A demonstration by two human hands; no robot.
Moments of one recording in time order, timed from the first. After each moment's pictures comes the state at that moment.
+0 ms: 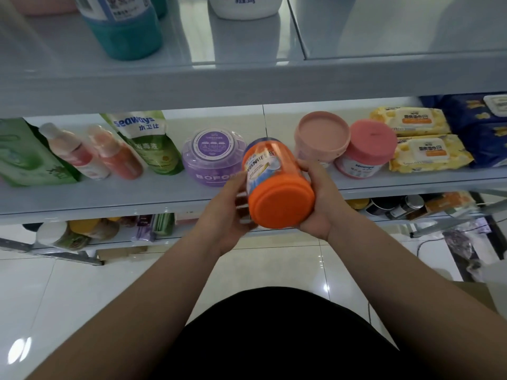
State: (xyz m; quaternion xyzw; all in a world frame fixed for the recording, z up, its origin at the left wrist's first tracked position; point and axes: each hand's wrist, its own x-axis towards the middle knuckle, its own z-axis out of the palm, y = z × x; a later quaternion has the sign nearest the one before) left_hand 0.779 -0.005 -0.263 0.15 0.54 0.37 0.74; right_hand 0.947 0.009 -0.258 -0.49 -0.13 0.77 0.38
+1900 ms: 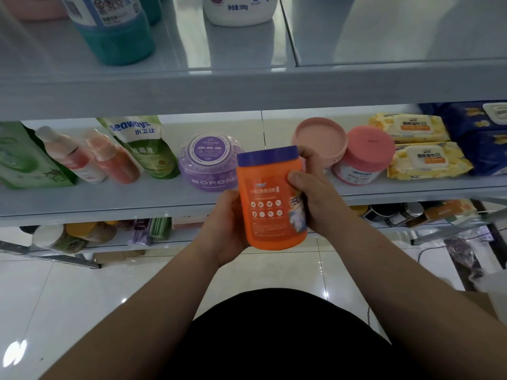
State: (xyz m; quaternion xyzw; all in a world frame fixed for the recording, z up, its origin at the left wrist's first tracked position) left_hand 0.786 -0.009 -0.290 0.22 0.42 0.38 0.79; right_hand 0.966 0.018 -0.272 -0.43 -0.42 0.67 0.44
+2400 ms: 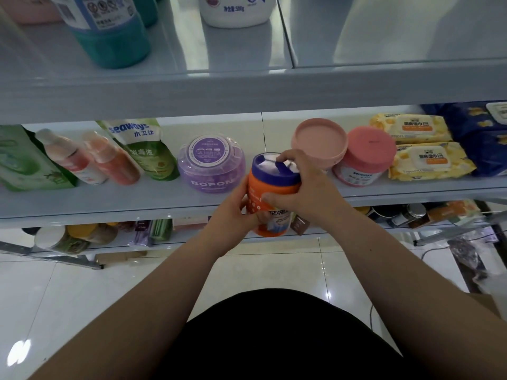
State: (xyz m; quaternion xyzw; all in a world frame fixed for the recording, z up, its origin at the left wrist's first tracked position) left_hand 0.784 0.010 -0.309 0.55 0.52 0.30 0.59; right_hand 0.973 0.033 -0.274 -0.56 -0.66 0.40 0.30
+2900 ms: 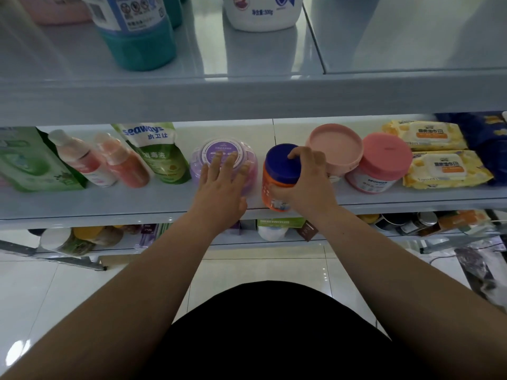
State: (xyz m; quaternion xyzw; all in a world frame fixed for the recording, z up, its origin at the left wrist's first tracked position) left_hand 0.737 0.065 -0.323 0.80 0.60 0.01 0.03; right_hand 0.944 0.072 -0.321 -0.63 -0.67 0.23 0.33
